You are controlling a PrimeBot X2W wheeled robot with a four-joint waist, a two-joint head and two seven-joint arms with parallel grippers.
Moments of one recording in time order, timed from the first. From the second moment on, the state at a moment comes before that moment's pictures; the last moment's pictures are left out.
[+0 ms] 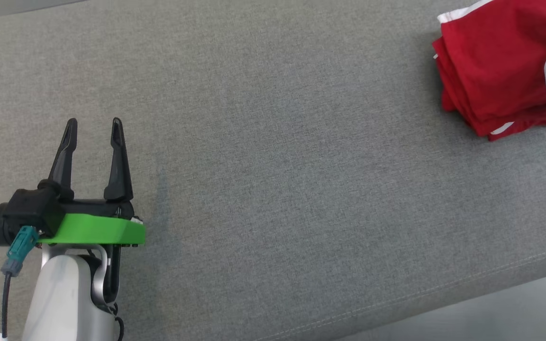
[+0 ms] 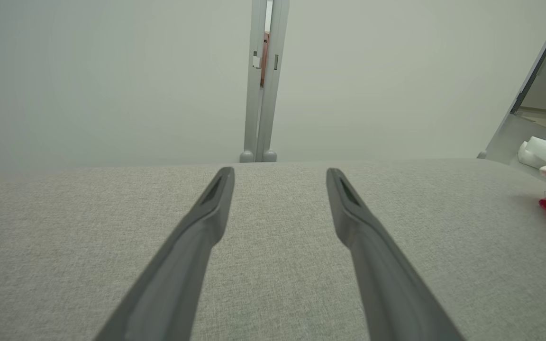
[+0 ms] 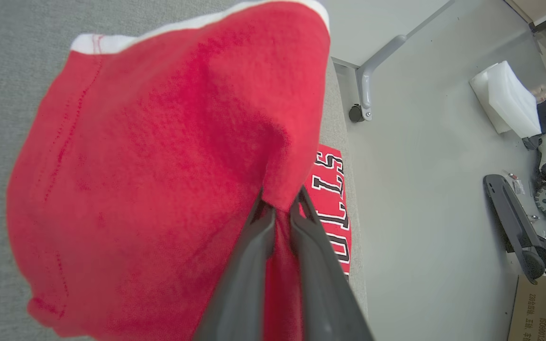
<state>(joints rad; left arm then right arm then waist) -0.31 0.09 -0.01 0.17 -0.23 -0.13 -0.26 -1.05 -0.61 0.55 0.84 0.39 0.13 0.37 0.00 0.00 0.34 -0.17</state>
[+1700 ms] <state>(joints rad) -0.18 0.06 0.00 0.36 -0.20 -0.13 -0.26 -0.30 -0.20 0.03 0.37 0.15 0.13 -0.21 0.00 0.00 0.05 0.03</state>
